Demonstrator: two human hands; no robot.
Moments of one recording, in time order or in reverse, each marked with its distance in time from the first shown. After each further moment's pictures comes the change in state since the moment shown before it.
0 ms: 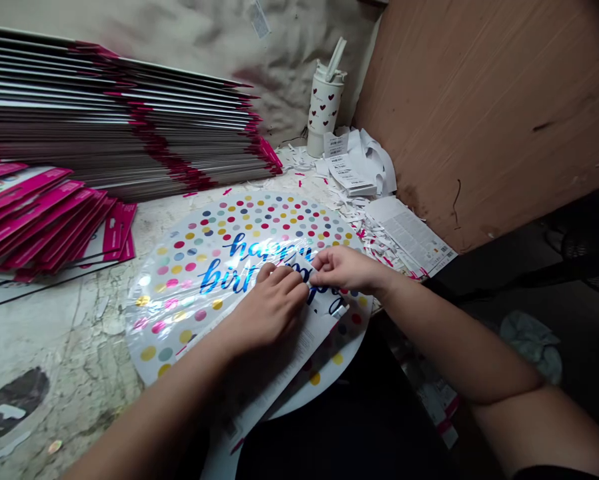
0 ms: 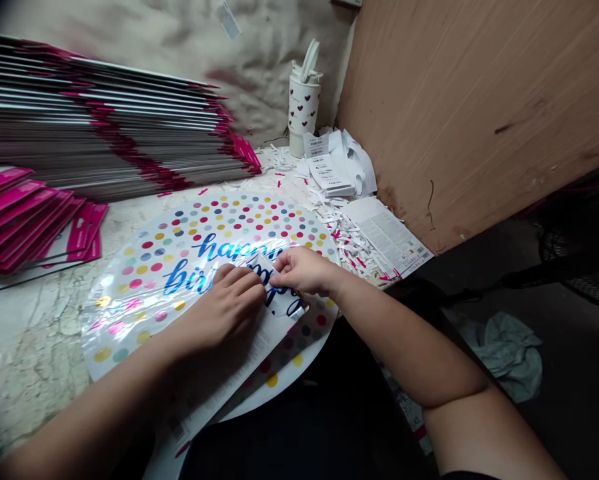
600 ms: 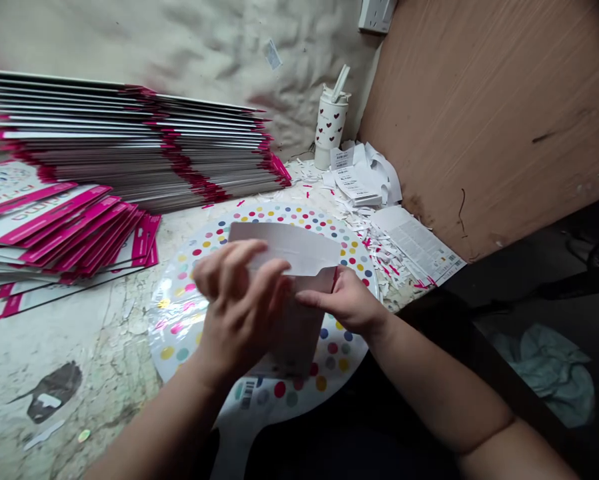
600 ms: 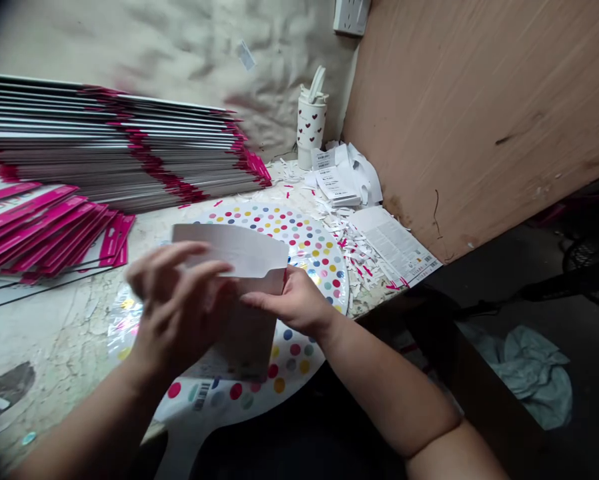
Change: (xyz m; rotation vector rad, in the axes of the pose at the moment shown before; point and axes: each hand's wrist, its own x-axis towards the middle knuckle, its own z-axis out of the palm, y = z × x) left_hand -0.024 0.019 -0.048 0.244 0.610 -0.401; right_hand -0.028 -0.001 0.050 0.328 -0.025 -0.504
